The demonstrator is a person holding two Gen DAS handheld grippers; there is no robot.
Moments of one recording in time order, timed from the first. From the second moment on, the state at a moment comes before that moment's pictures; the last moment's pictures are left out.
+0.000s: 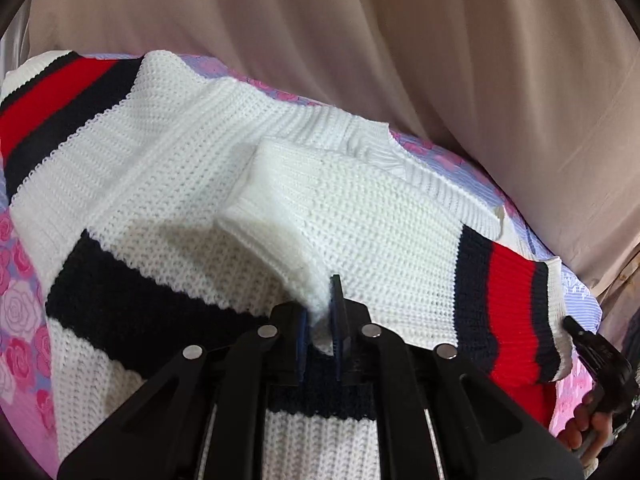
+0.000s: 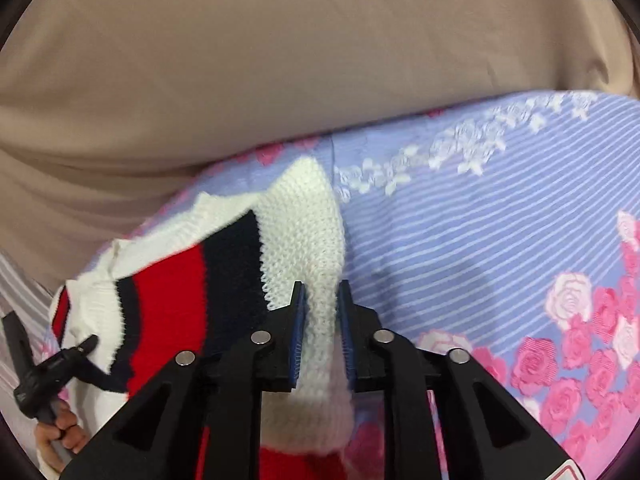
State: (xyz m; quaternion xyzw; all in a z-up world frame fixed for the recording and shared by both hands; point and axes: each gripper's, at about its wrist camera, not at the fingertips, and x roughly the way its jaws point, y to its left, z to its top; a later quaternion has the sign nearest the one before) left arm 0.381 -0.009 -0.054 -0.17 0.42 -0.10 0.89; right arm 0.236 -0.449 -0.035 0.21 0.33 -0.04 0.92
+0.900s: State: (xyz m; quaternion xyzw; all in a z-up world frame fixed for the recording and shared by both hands) left arm 0.353 -0.004 -0.050 -0.12 0.39 -0.10 0.91; right arm 0.332 -0.452 -0.008 0.14 0.36 -0.03 0.92
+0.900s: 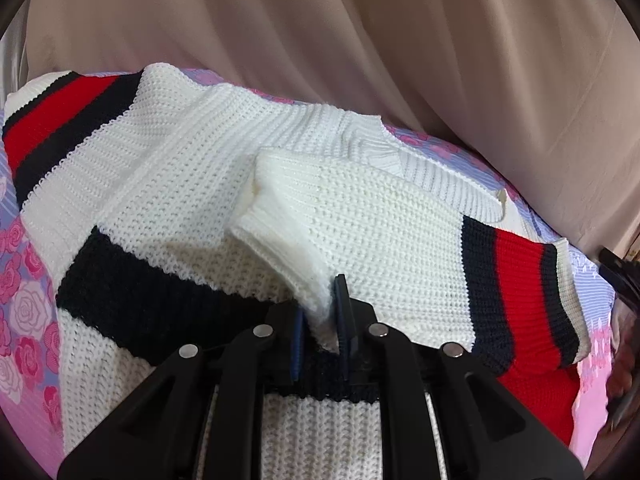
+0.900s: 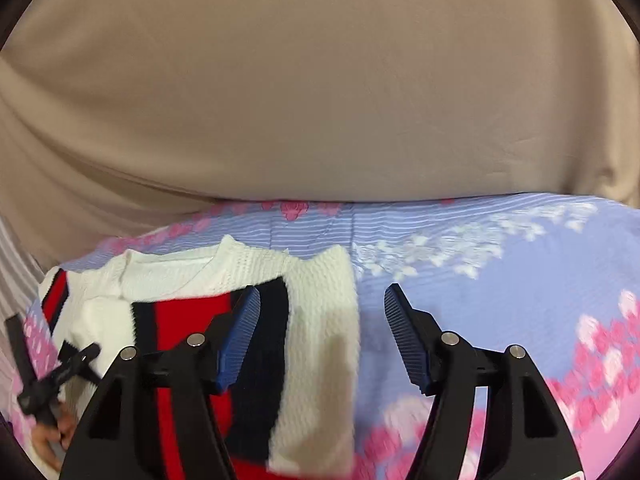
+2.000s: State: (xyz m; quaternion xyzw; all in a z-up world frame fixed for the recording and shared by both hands) left arm 0.309 0.167 0.005 -0.27 0.31 -0.01 0.91; right arm 0.175 -0.351 -0.078 0.10 0.40 0.02 0.91
